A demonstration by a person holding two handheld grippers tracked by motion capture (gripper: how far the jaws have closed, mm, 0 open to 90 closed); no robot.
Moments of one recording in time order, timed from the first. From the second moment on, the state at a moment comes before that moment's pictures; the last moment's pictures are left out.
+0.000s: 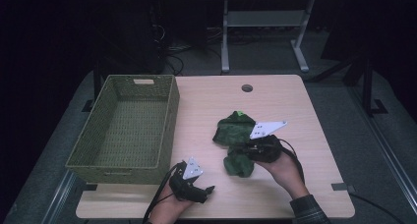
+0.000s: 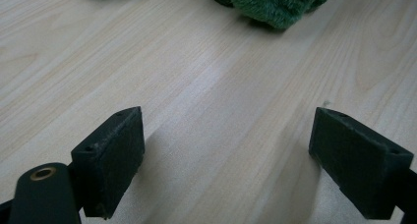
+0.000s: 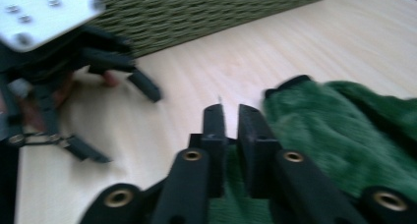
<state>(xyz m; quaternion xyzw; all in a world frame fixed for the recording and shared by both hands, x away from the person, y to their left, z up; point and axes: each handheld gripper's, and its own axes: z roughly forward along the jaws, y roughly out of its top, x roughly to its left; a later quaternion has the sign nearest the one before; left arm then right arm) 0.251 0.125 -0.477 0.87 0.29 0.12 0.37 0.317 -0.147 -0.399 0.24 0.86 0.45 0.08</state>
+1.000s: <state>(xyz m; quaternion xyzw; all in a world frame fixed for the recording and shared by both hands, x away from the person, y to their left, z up) 0.254 0.122 -0.477 0.87 0.30 0.12 0.37 0.329 -0.149 -0.434 0.29 0.88 0.39 0.05</state>
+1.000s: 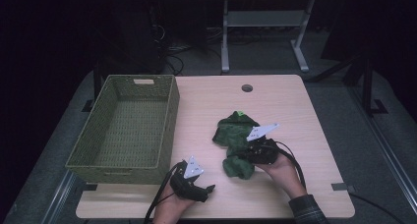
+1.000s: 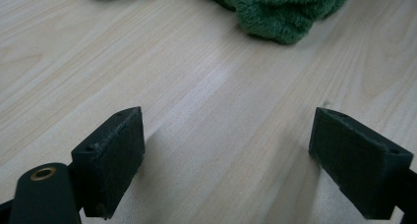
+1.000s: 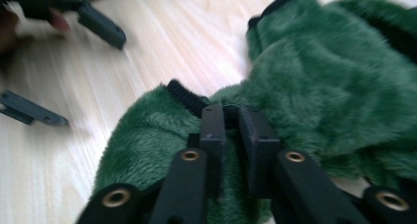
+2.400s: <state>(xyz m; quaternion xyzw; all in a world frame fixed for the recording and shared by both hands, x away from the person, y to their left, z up) 0.395 0.081 -0.390 0.86 0.28 0.12 0.41 0.409 -0.209 -0.400 0.38 0.82 0.41 0.11</state>
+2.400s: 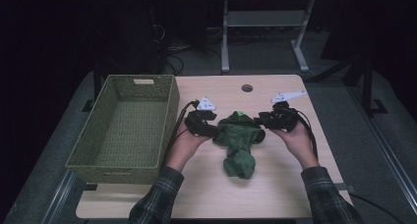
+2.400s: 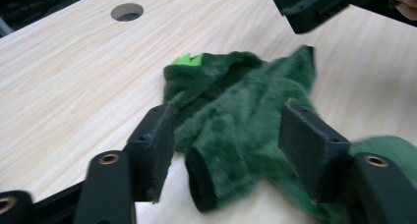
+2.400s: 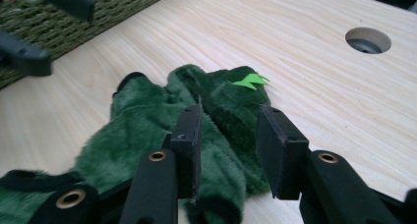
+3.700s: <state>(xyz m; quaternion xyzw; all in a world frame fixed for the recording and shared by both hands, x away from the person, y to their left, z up) 0.472 0.057 -0.465 0.89 0.28 0.08 0.34 0.452 -0.195 -0.466 0.41 0.84 0.35 0.08</state>
